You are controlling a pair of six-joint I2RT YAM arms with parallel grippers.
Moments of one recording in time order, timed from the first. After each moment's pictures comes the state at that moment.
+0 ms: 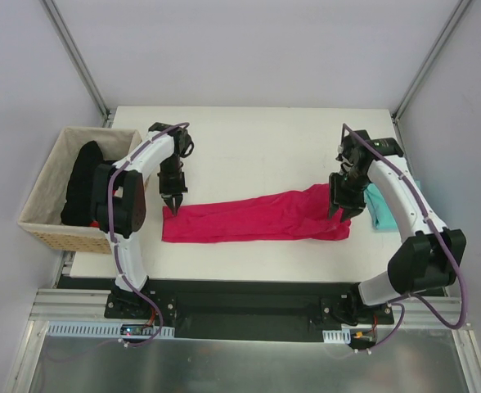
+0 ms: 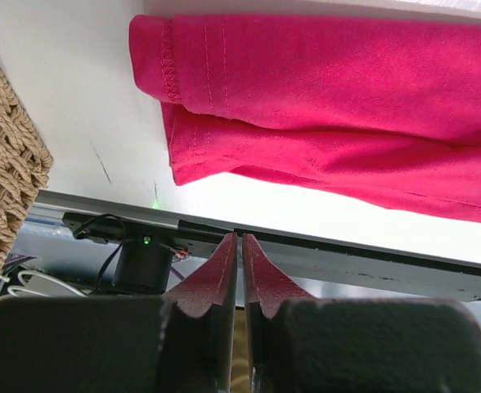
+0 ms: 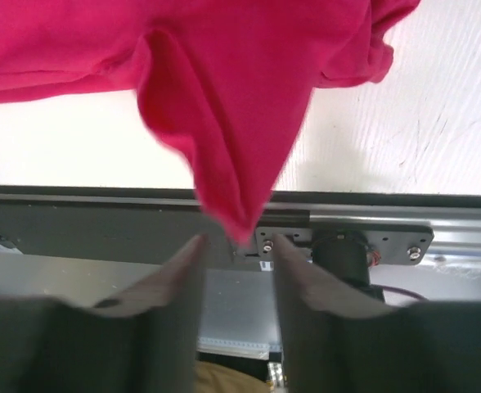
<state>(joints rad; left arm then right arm) -0.25 1.96 1.59 -1.46 0.02 -0.43 0.20 1.47 1.40 -1.42 -0.12 0.28</state>
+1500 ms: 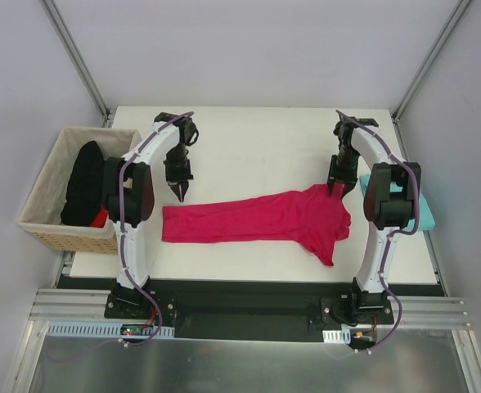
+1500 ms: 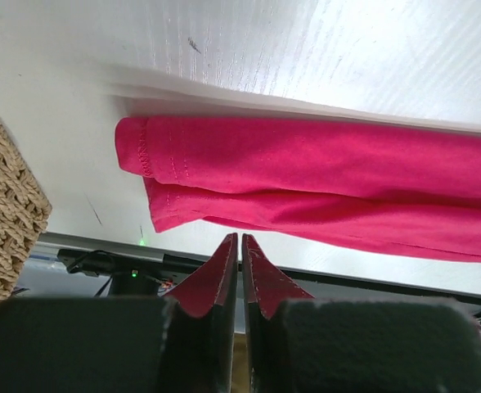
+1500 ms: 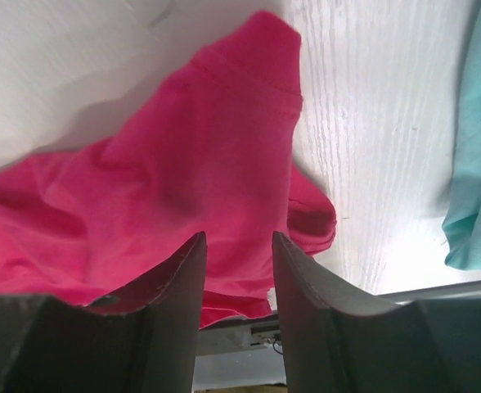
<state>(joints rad) -0.25 2.11 1.82 -1.46 0.02 -0.43 0.08 2.10 1.77 -1.27 0.05 0.32</state>
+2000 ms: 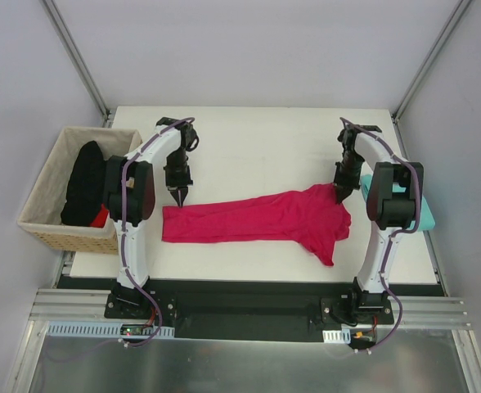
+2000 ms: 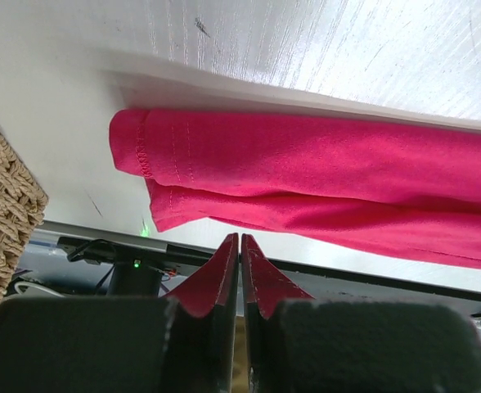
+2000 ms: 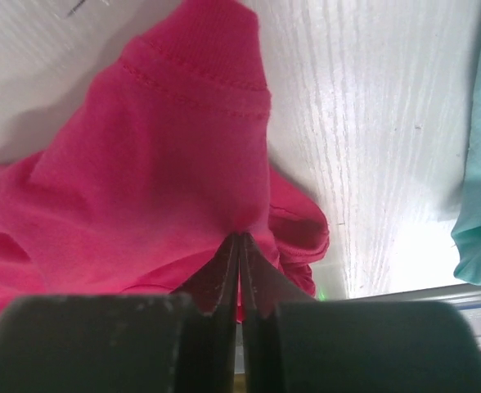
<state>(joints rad) -0.25 2.13 1.75 -1.46 0.02 -0.44 0.04 2.09 1.64 -1.23 0.03 0.32</state>
